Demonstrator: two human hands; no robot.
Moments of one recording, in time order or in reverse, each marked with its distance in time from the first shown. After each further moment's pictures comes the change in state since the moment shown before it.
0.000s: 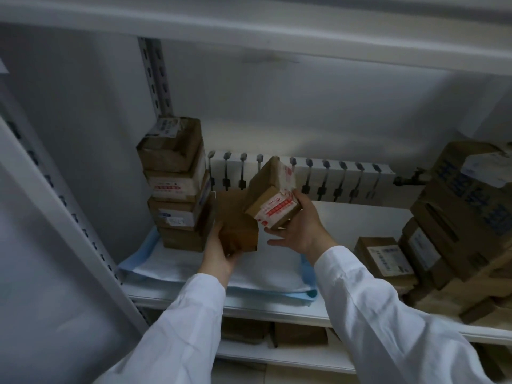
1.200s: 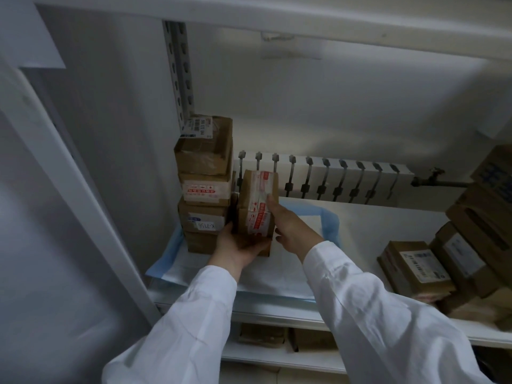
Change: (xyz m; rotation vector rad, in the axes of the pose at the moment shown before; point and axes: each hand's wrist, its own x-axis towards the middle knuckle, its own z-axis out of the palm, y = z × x) left_hand 0.018 0.052 -0.012 -0.130 -0.207 -0.190; right_hand 0.004 0.026 0.100 -0.505 0.060 -0.094
